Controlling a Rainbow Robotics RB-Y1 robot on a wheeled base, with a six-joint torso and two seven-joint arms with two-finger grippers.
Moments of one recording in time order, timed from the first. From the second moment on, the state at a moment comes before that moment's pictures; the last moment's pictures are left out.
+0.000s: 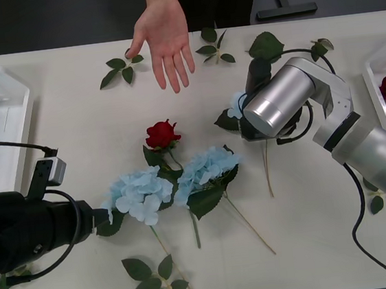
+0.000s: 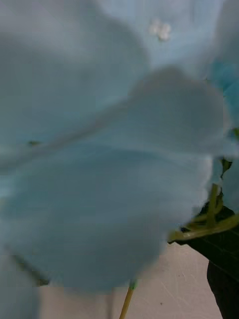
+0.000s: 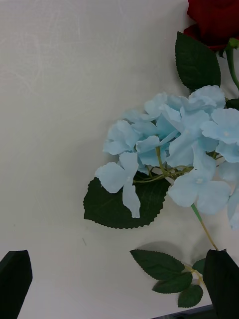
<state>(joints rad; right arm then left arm) -0.75 -0.43 0.63 -1.30 -0.39 1.34 0.87 0.09 0.97 -0.28 -2.46 0.61 1.29 -0.83</state>
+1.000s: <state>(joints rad) -0.75 -0.43 0.59 -1.26 -0.43 1.32 0.87 0.09 0.97 -0.28 -2.46 0.61 1.29 -0.83</state>
